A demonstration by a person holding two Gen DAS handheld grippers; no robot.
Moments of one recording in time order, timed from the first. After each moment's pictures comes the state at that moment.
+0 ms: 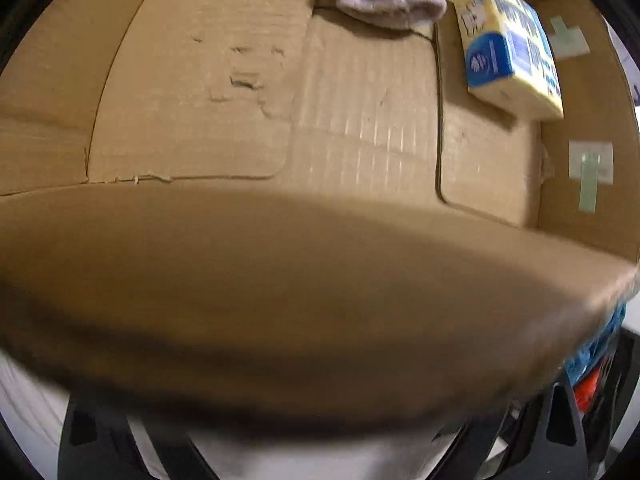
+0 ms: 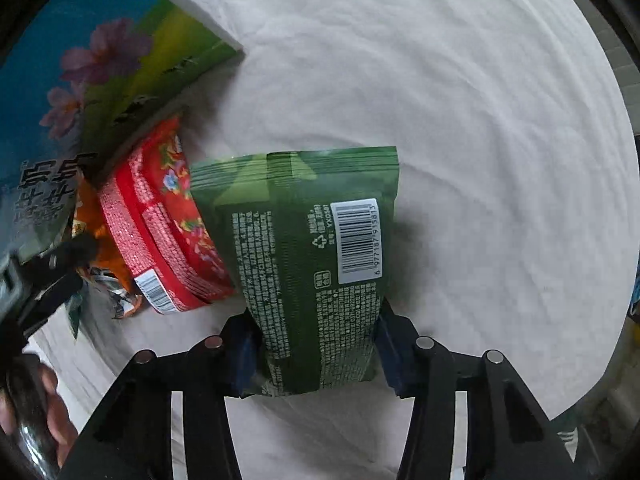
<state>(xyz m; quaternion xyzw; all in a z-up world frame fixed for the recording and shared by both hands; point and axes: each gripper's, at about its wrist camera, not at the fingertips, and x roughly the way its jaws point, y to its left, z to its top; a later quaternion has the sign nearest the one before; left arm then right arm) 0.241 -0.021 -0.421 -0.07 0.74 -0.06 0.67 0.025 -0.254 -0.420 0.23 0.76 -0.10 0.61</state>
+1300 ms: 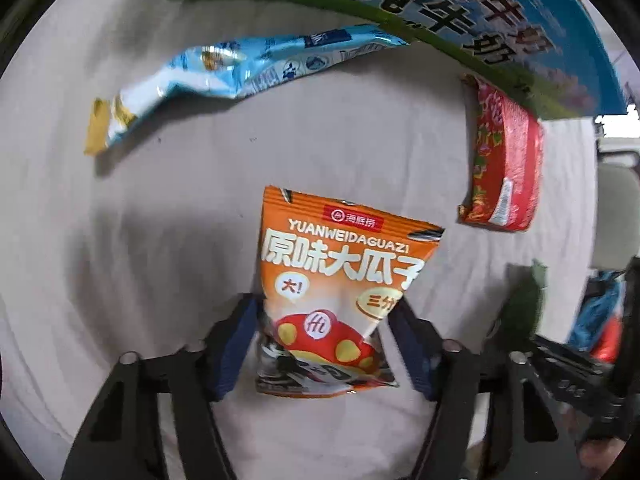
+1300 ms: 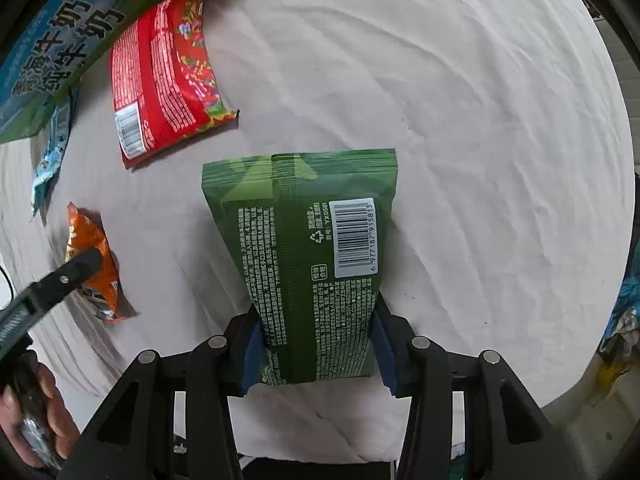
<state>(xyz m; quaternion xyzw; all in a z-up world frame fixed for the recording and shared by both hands) 0.108 0.005 -0.446 -0.07 0.74 -0.07 0.66 0.036 -0.252 -0.415 0.15 0.78 -0.04 0.60</state>
